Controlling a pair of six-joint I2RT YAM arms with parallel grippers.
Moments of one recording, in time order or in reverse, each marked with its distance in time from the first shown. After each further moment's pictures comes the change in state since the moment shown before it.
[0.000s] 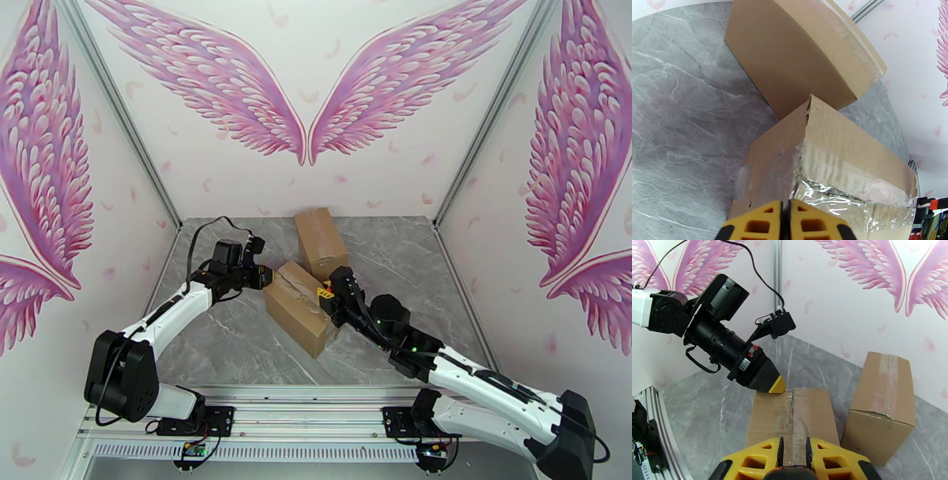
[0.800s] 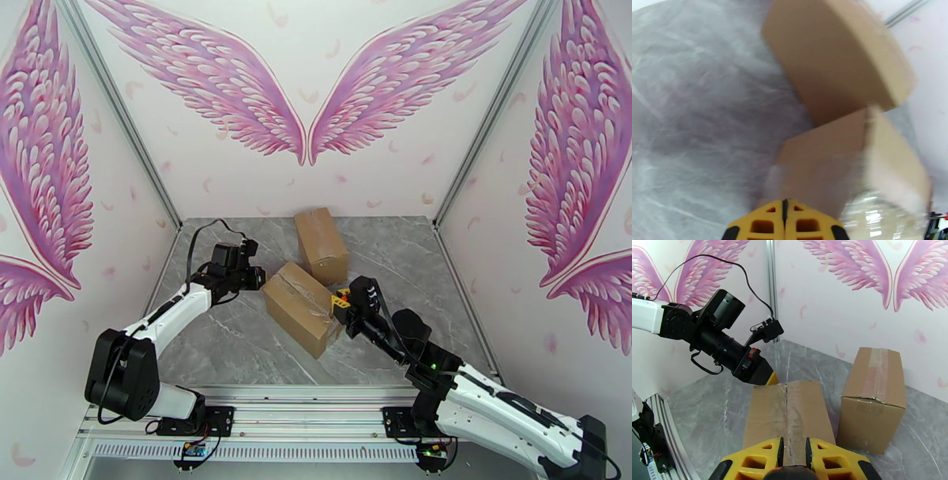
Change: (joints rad) left arm 0.029 0.013 -0.049 -0.029 -0.139 -0.029; right arm 0.000 -0.179 -0.089 -0.047 0.035 0.045
